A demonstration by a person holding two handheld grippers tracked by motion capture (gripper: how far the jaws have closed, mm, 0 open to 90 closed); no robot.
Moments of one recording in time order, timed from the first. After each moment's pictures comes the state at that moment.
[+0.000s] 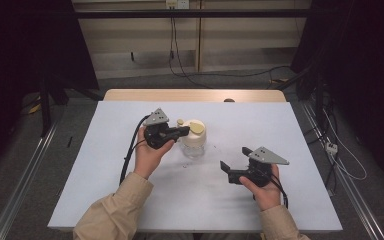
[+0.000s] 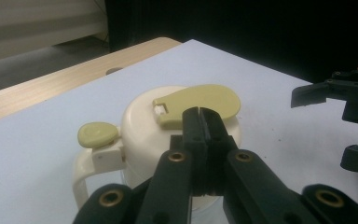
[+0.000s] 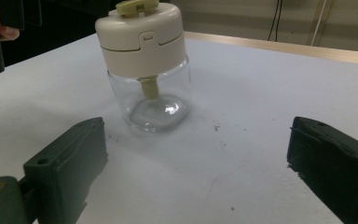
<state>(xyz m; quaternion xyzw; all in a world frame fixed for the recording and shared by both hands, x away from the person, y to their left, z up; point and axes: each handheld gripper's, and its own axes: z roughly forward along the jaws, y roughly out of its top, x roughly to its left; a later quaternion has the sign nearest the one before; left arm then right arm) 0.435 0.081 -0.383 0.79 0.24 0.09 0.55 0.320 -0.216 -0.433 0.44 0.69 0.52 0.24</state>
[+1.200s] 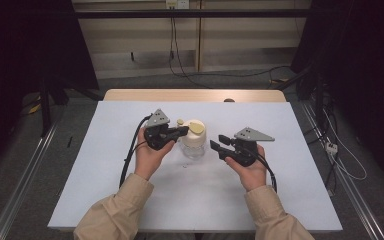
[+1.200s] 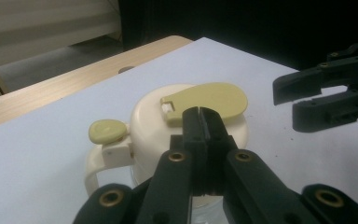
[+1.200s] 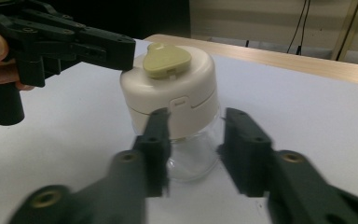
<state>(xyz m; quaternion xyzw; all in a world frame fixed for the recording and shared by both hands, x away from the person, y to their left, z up) 0.432 0.081 -0.382 0.79 0.26 0.11 0.54 0.358 -0.186 -0.398 0.43 0.71 0.52 0.20</state>
